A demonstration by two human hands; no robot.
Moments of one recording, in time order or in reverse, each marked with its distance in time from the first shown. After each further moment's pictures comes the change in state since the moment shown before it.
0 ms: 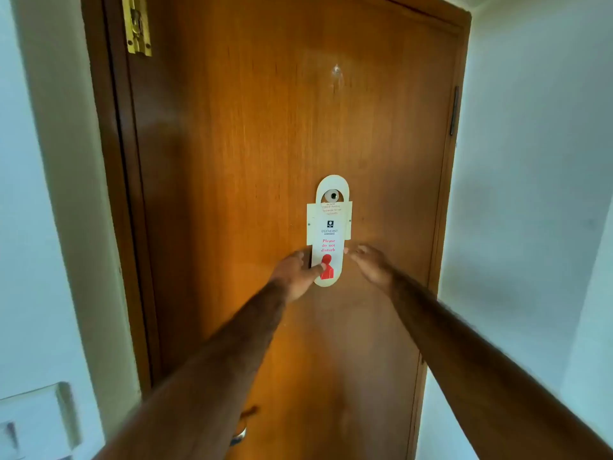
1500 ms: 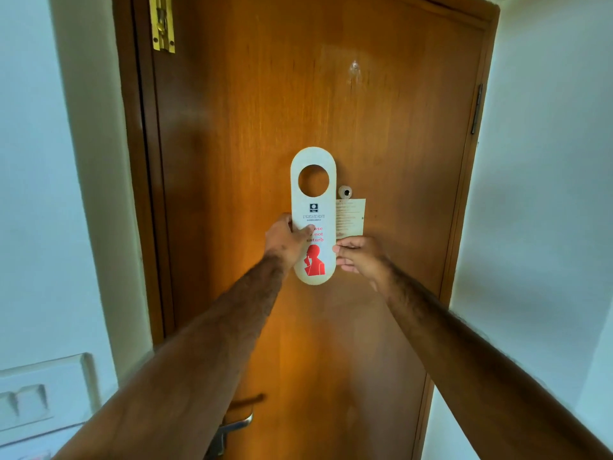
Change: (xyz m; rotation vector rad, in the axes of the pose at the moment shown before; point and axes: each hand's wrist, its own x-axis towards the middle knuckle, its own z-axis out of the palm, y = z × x) left_hand 0.003 0.029 -0.041 -0.276 0.330 -0.021; right_hand -0.022 -0.031 0.015 0.324 -0.078 -0.127
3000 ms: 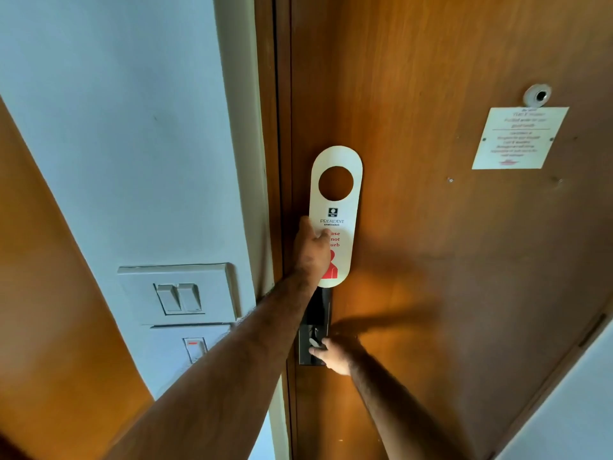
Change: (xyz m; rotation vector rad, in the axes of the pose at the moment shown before) left_hand -0.055 -0.164 -0.132 0.150 0.264 -0.293; right_hand -0.123 0.224 0.304 -0.832 -0.835 0.230
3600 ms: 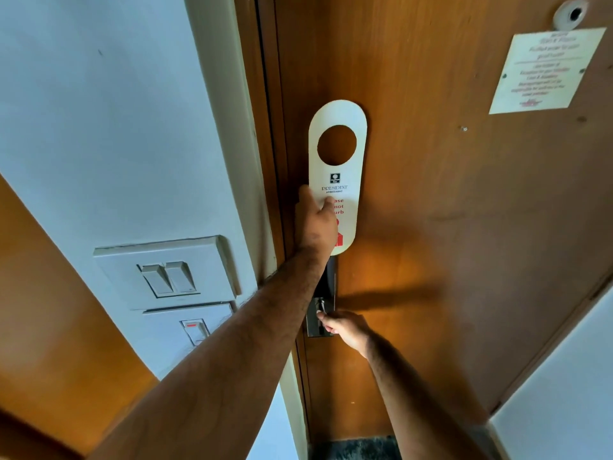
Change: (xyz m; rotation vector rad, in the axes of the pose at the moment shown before) left_hand -0.004 -0.011 0.009 -0.040 0.066 0.070; right_hand 0.023 0.027 0.037 0.626 0.066 -0.035
